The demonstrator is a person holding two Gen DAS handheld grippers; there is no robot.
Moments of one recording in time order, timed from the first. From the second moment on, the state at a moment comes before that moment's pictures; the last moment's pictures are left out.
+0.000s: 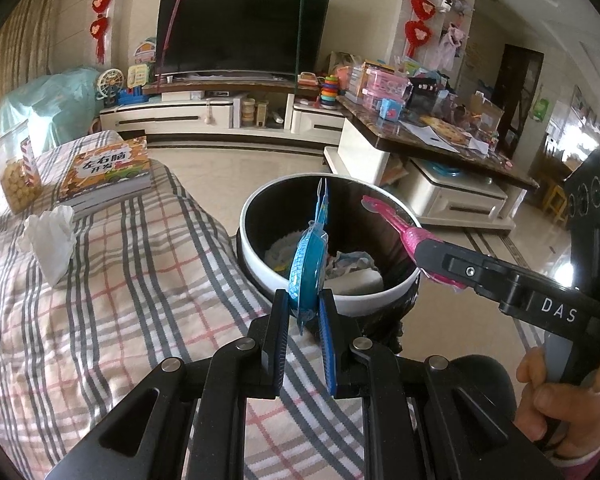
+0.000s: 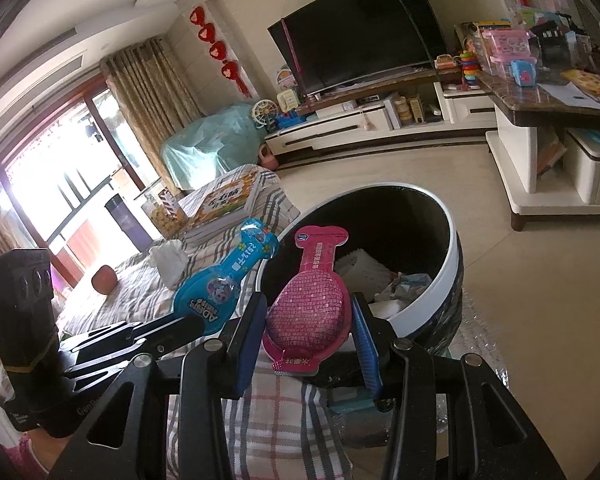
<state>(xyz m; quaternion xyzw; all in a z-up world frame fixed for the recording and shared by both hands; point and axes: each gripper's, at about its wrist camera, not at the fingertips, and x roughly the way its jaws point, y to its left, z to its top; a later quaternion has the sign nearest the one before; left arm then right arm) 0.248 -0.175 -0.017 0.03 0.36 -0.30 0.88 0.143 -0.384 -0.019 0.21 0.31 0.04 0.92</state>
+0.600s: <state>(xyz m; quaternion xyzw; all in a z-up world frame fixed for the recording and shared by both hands) 0.262 -0.194 -0.015 0.04 0.36 -0.31 0.88 0.149 -0.400 -0.015 0.21 0.31 0.03 0.93</state>
